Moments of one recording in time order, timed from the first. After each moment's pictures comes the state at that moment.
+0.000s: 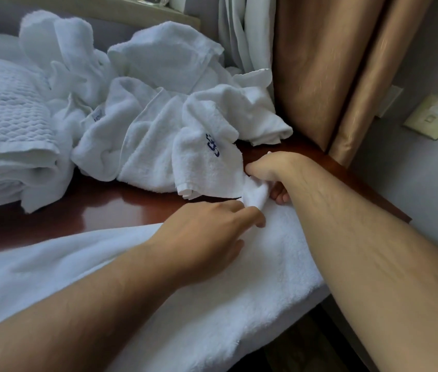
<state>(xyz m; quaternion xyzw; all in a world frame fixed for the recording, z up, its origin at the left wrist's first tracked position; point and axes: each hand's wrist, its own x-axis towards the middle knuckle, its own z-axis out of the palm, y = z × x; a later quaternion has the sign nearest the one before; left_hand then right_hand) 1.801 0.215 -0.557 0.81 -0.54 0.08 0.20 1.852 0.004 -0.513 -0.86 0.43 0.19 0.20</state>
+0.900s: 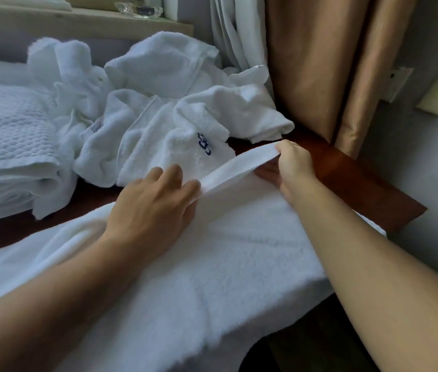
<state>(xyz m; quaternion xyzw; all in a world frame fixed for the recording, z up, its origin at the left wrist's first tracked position) 1.825 0.237 -0.563 0.87 -0.39 0.31 0.07 1.826 -0.031 -0.545 -0.62 0.30 -0.25 0.68</state>
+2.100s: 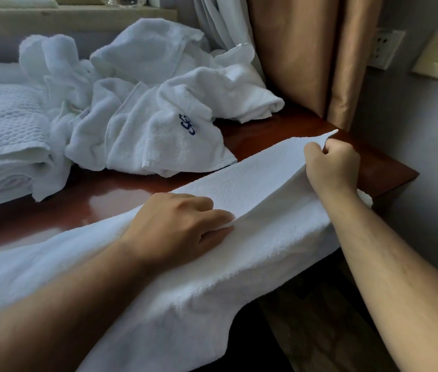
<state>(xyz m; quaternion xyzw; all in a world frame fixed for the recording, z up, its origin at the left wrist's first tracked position) 1.760 0.217 -0.569 0.77 -0.56 0.25 0.17 1.725 -0.074 -0.568 -0.81 0.27 -0.40 0.32</state>
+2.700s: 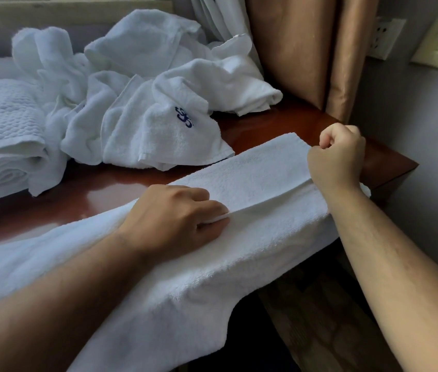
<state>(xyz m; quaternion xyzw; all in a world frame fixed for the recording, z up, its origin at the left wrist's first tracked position) 1.758 0.215 -0.567 0.78 -0.55 0.22 0.19 1.718 -0.077 -0.572 -0.82 0.26 -0.44 0.26</state>
